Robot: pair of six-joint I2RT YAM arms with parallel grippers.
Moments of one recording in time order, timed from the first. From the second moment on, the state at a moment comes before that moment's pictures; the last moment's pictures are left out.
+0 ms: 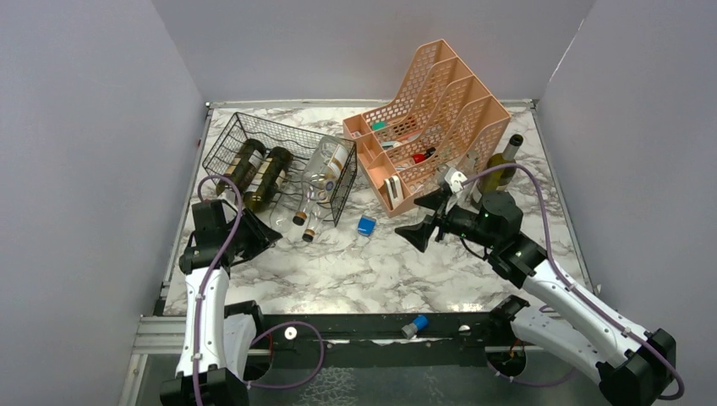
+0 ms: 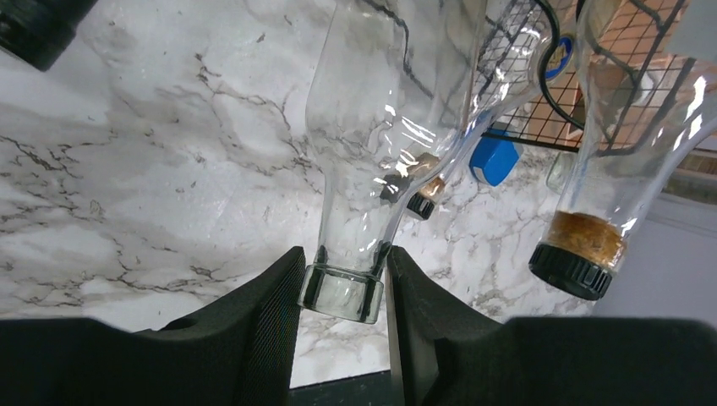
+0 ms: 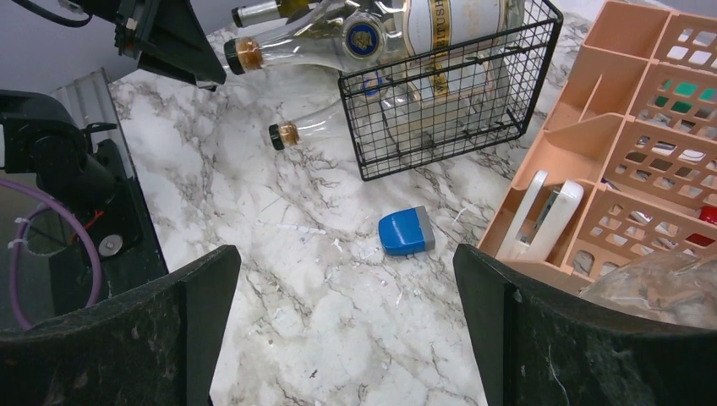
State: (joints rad) left arm 0.22 0.76 0.59 -0.70 0.45 -0.53; right arm 0.61 0.80 0.59 0.05 -0.44 0.05
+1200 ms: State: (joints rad) left arm 0.10 0.66 0.82 -1.10 0.18 -0.47; right arm 0.99 1.19 0.80 0.34 -0.38 -0.30
